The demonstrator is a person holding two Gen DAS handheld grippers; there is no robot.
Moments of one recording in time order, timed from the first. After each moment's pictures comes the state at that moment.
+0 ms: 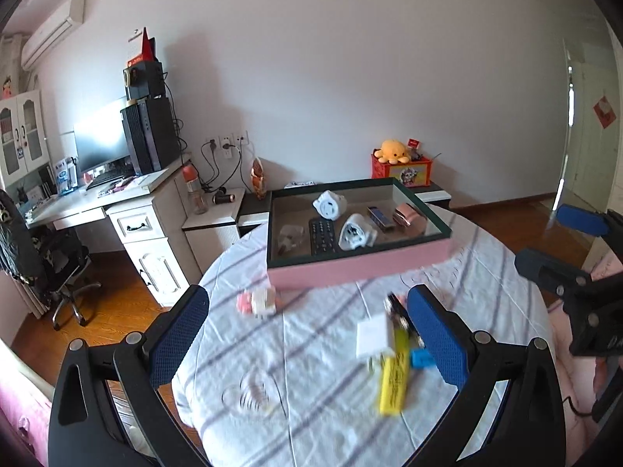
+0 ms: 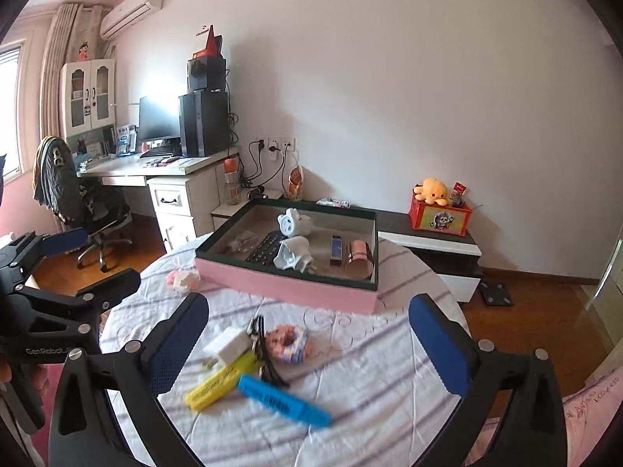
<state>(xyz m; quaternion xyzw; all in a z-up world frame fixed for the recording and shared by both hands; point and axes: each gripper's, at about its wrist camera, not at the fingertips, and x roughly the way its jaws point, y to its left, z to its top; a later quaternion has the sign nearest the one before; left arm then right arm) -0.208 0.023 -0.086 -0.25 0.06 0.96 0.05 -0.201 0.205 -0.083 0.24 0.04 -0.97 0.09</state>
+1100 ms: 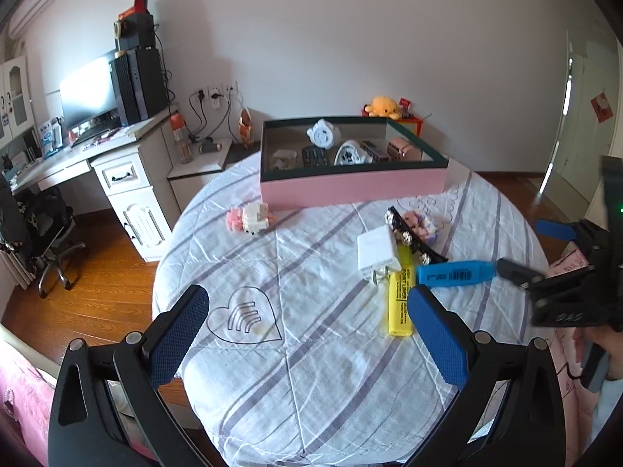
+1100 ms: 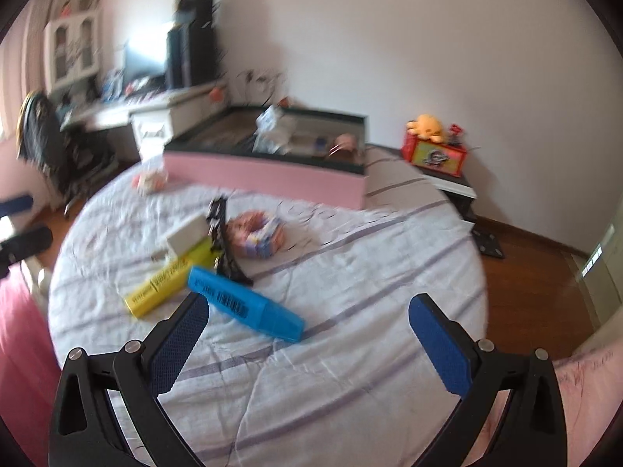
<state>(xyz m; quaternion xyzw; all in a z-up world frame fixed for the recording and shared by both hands) -0.197 0.004 -0.147 -0.33 0.04 0.94 0.08 -0.223 0.218 -0.185 0.36 0.09 -0.92 0.09</state>
